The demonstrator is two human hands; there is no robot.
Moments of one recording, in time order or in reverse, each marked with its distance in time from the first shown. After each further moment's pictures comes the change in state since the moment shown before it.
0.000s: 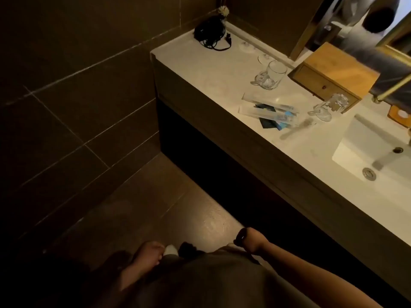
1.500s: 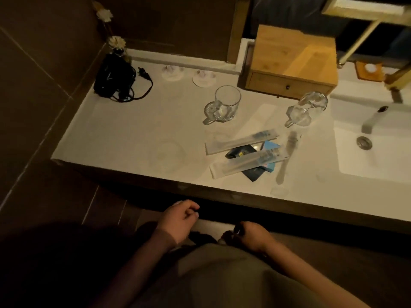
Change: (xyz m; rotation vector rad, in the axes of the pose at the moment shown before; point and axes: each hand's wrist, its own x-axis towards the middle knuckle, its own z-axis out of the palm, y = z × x) left_hand 0.068 0.449 -0.020 0.710 -0.283 0.737; right_hand 0.120 -0.101 -0.178 0.419 0.153 0.084
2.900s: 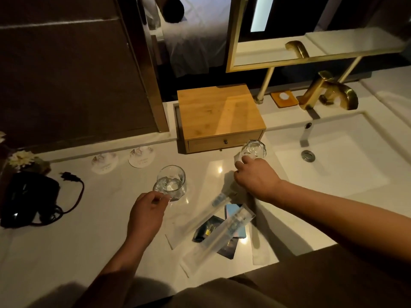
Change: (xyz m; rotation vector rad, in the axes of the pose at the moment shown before) left_hand 0.202 0.146 -0.074 -0.064 0.188 0.167; right_hand 0.019 -0.014 -0.296 -0.951 0.647 -0.131
